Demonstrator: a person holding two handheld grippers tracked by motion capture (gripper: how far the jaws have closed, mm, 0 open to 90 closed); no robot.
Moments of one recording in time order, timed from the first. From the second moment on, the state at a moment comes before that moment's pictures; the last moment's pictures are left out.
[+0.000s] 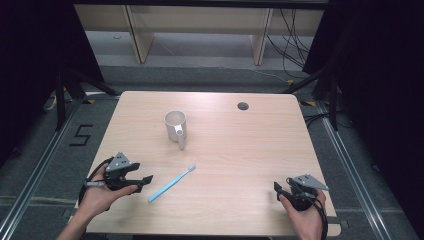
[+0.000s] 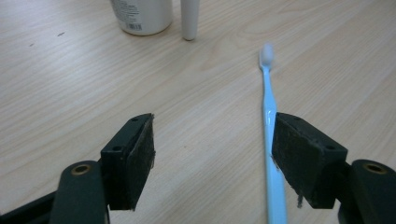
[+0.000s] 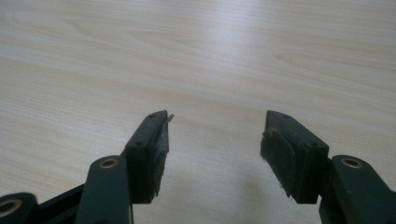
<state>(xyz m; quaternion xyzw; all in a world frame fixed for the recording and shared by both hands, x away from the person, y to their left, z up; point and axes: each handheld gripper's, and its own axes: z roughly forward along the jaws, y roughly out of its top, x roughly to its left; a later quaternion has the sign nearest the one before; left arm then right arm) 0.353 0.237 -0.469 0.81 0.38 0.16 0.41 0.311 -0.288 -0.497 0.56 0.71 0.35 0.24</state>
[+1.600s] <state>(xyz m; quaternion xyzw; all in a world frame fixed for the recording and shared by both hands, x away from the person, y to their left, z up) 0.410 0.154 -0.461 0.93 0.36 -0.01 0.13 0.314 -0.283 -0.493 0.56 0.71 0.37 0.23</state>
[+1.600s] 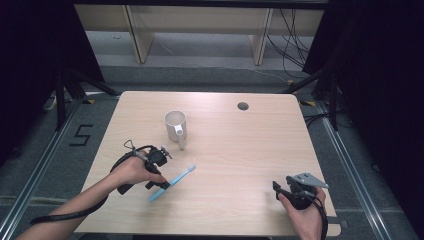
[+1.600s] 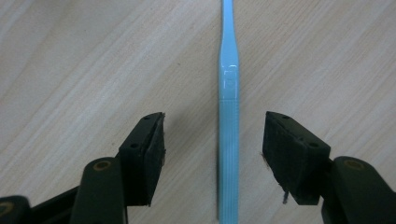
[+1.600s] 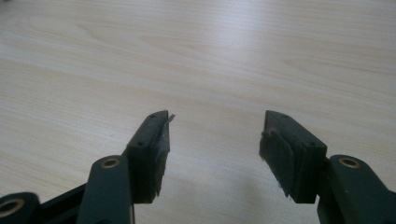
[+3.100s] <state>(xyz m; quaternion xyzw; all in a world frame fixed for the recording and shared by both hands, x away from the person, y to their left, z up) 0.413 0.115 -0.476 0.95 0.30 0.00 0.06 0.313 -0.282 -0.489 0.54 0.72 0.36 0.24</state>
